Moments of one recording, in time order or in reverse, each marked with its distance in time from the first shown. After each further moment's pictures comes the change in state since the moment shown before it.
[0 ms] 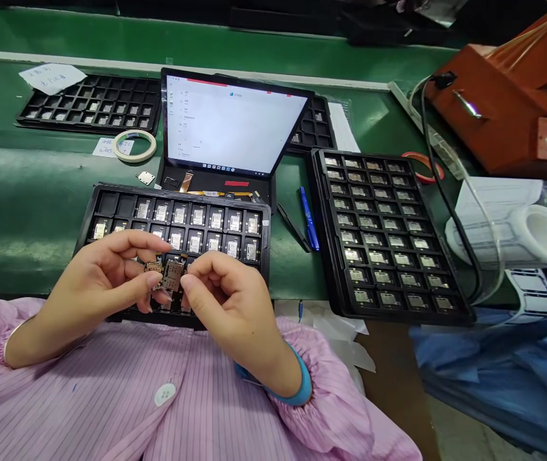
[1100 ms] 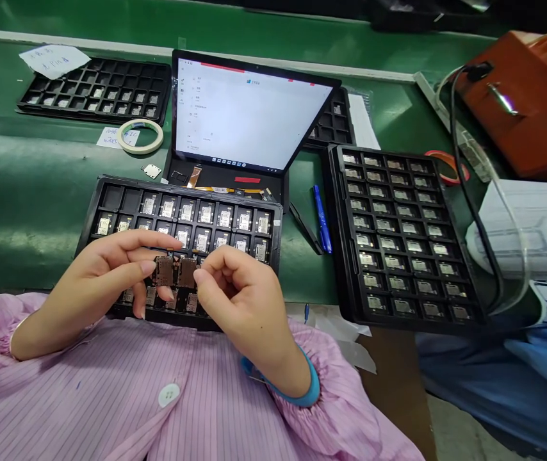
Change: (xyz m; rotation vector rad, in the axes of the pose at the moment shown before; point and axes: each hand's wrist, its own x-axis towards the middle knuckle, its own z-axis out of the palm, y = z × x) left_hand 0.006 0.001 -0.012 -0.035 -0.051 -0.090; right_hand 0.009 0.003 0.000 -0.165 0.055 0.100
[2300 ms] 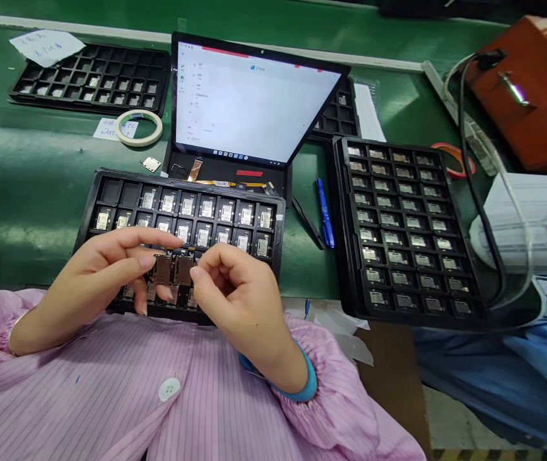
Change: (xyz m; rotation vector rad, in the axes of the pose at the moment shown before) left_hand 0.000 -0.004 -0.003 -0.021 -0.004 -0.019; right_hand 0.000 0.001 0.005 -0.002 -0.013 0.013
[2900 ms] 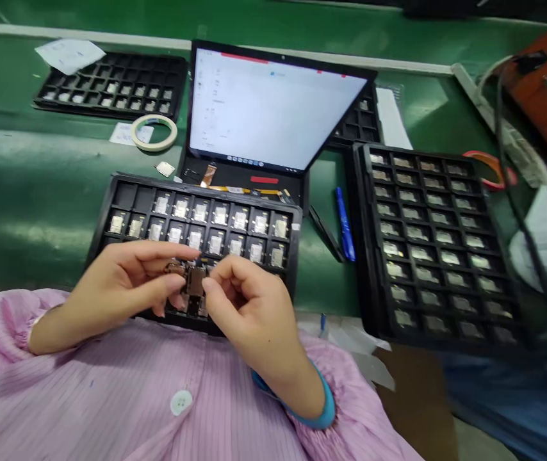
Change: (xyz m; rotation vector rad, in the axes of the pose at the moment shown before) left_hand 0.003 -0.005 0.007 0.103 0.033 0.033; right_hand 0.001 0.009 0.001 -0.076 -0.042 -0.013
